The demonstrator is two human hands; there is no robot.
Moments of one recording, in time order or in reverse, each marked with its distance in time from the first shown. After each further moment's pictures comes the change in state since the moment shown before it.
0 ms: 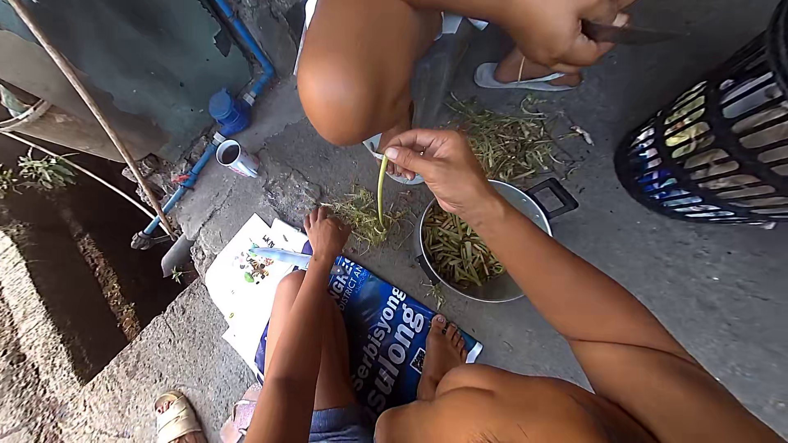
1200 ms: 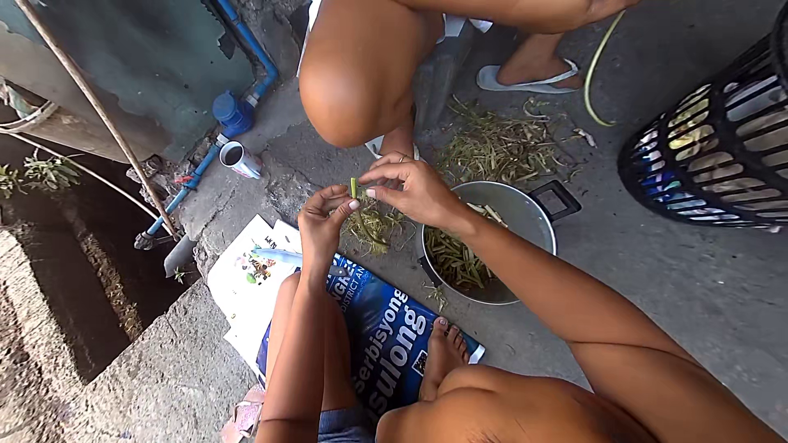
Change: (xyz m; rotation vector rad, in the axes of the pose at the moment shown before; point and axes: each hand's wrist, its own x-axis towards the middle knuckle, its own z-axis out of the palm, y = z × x) left_hand -0.060 0.058 -0.096 -1.153 0.299 0.189; right_hand -0.006 0.016 0.016 -0.435 -0.225 -0.094
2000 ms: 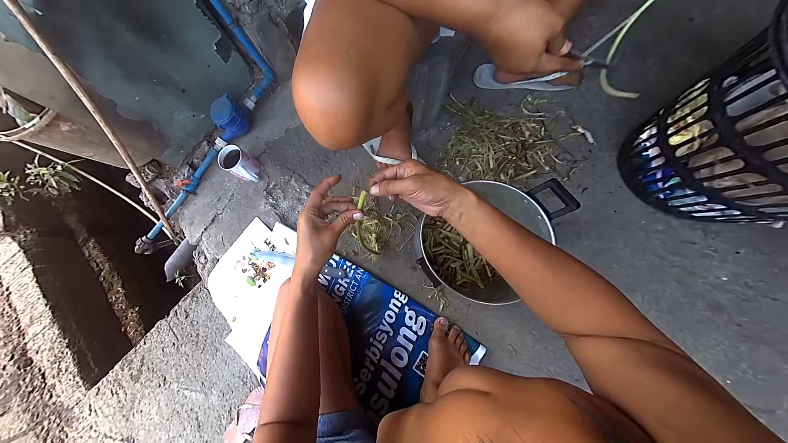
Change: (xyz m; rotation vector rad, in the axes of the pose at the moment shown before) left_hand 0.006 0.001 -0.011 0.115 -0.202 0.088; right_hand 0.013 0.036 -0.009 0.487 -0.170 0.353
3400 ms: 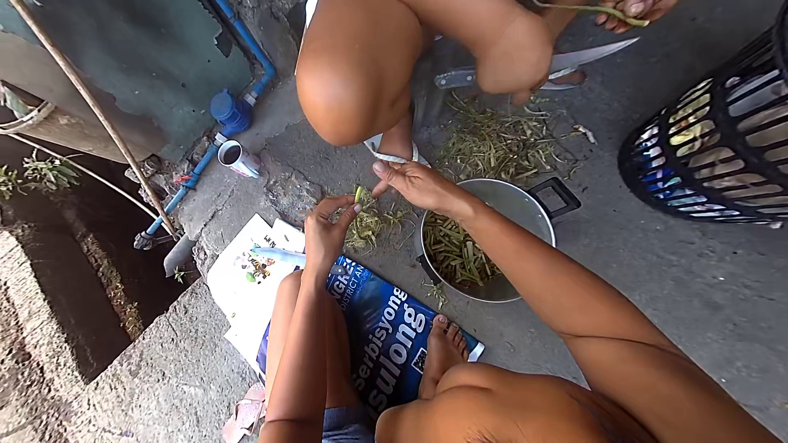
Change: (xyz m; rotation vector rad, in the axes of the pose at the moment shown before) left_hand -0.006 -0.016 0.012 0.282 0.120 -0.003; right_hand -0.007 -0.010 0.001 -0.519 0.047 0.015
